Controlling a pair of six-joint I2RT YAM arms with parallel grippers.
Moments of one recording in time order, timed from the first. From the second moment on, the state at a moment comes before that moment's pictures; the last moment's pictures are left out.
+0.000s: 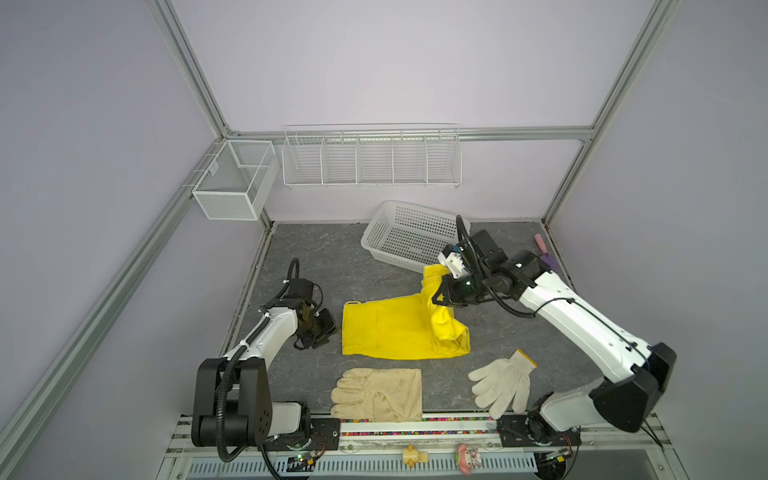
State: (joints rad) left arm -0.08 1.35 0.75 -0.74 0.36 -0.59; right arm 0.71 1.51 1.53 -1.03 -0.36 0.58
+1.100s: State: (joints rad) left arm -0.13 1.44 0.70 -0.61 0.38 -0.61; right arm 0.97 2.25 1.99 -0.82 -0.37 0.81
